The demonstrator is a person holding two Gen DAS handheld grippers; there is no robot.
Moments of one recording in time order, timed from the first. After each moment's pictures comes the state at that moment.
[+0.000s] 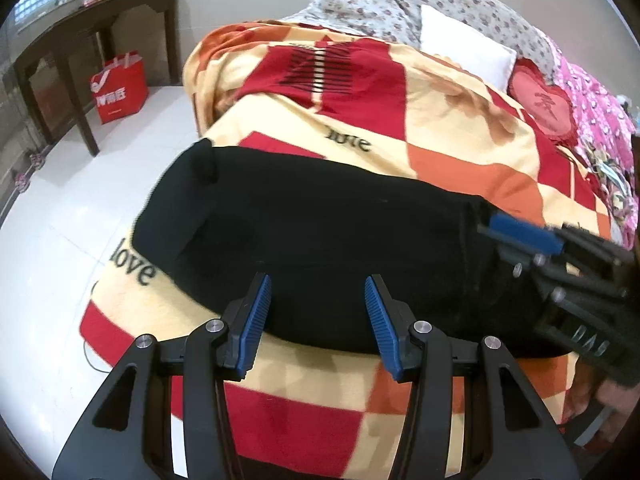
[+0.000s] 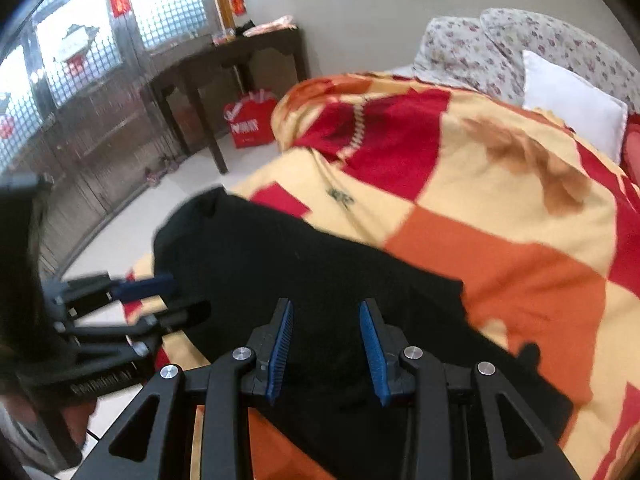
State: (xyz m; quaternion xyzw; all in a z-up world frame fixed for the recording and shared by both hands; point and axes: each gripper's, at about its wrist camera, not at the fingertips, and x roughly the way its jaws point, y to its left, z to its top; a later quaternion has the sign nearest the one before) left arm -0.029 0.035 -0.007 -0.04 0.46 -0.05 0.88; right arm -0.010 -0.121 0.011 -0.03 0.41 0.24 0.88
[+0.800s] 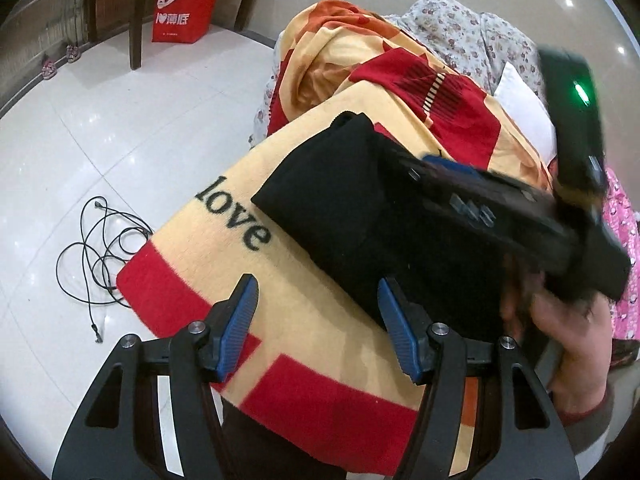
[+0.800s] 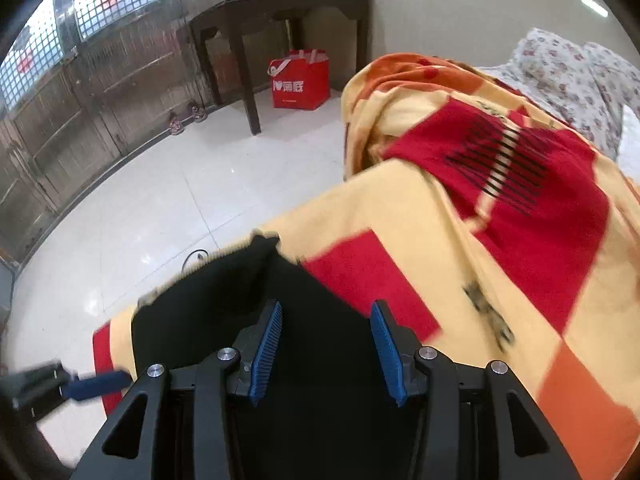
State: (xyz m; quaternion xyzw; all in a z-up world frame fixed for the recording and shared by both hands) left arm -0.034 0.137 -0.037 -0.21 0.48 0.01 0.85; right arm 0.101 0.039 -0.030 -0.13 0.44 0.30 0.83
